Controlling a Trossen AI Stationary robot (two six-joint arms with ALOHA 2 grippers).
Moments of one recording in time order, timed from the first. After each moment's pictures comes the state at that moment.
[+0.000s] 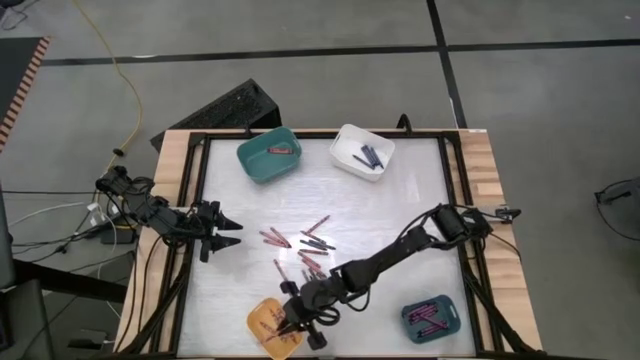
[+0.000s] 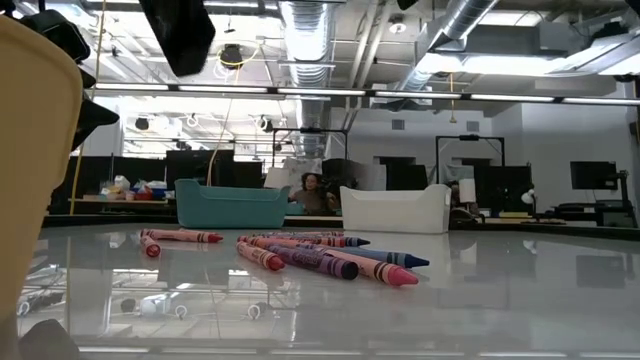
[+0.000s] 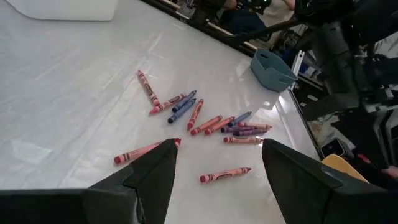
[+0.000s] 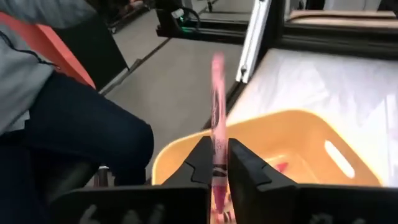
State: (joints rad) left arm -0.60 0.01 0.14 -0.34 -0.54 -0.60; right arm 0.45 2.18 1.61 0.25 -0.16 0.12
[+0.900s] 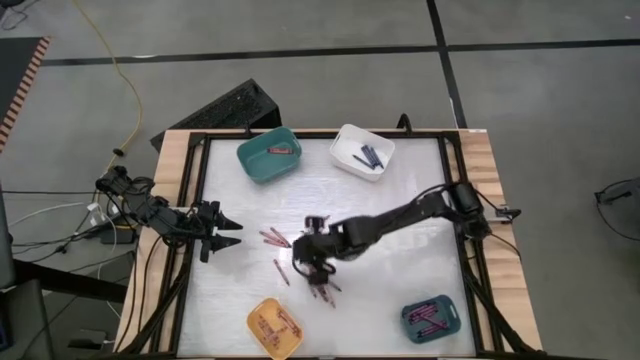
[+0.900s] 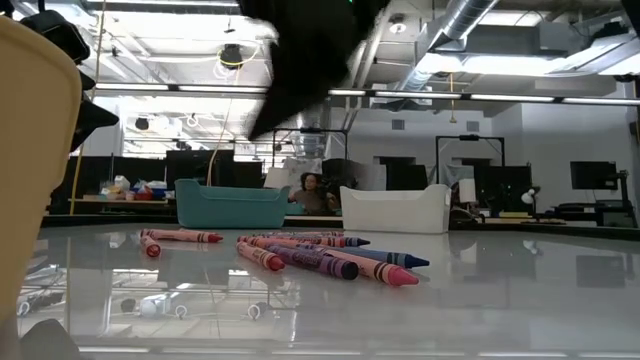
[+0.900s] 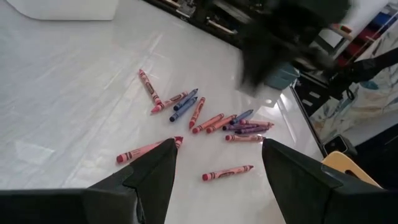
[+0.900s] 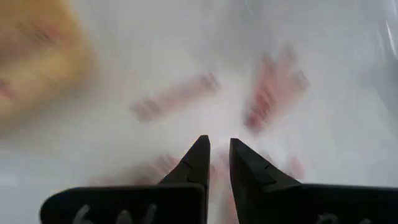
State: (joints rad) left arm -0.60 0.01 0.14 -0.35 -0.53 -0.59; right arm 0.26 1.98 1.62 -0.48 0.19 0.07
